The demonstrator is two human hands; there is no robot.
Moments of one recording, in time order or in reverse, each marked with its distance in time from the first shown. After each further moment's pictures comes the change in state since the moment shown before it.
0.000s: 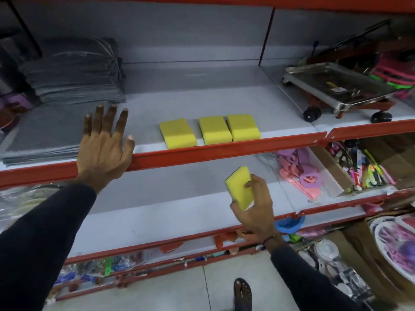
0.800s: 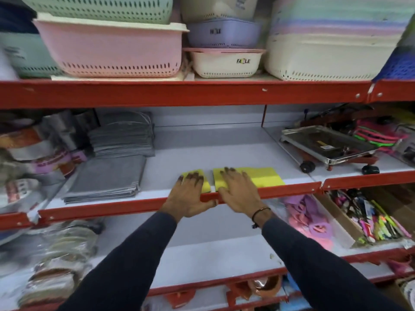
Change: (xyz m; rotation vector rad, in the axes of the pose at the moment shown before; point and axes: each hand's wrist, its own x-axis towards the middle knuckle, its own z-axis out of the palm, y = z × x) left_hand 0.010 0.125 -0.038 -0.119 -0.273 0.248; right_hand 0.149 -0.117 -0.005 -0.541 -0.461 -0.252
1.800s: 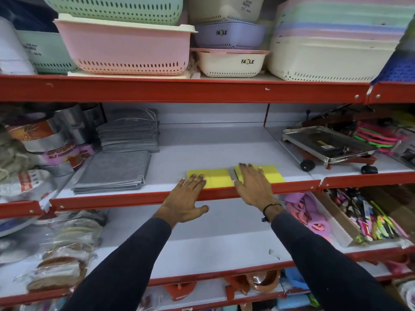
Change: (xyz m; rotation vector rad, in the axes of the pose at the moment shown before) left_hand -0.034 -0.014 0.017 -0.093 -0.018 0.082; right_hand -0.013 0.022 -0.015 0.028 -0.036 0.169
